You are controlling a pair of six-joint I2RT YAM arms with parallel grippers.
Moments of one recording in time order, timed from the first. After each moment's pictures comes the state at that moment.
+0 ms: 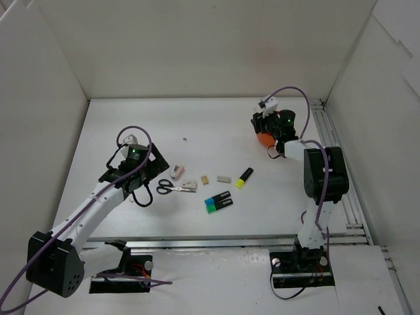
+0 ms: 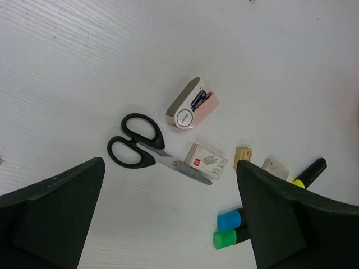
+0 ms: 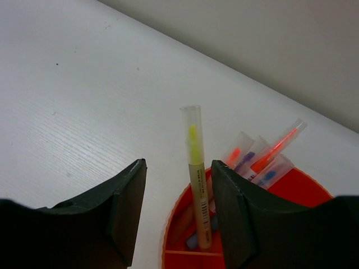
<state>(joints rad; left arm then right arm) -0.36 1.14 0.84 -0.47 -0.19 -0.86 0.09 1.97 1.13 0.62 -0.37 -0.26</state>
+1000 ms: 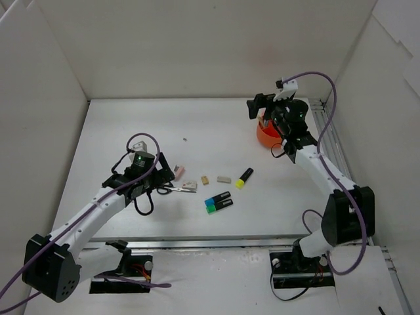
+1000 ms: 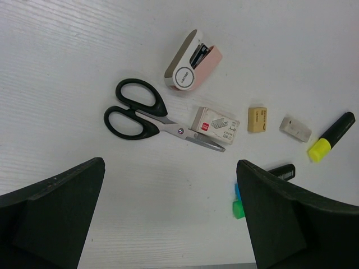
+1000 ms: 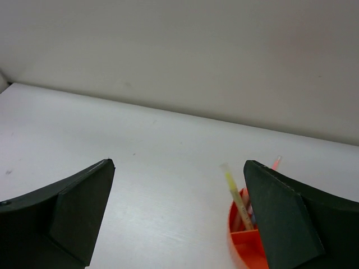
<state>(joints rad) -0.44 1.11 0.79 -0.50 -0.16 -0.80 0.19 1.52 1.10 0.41 -0.15 0.11</state>
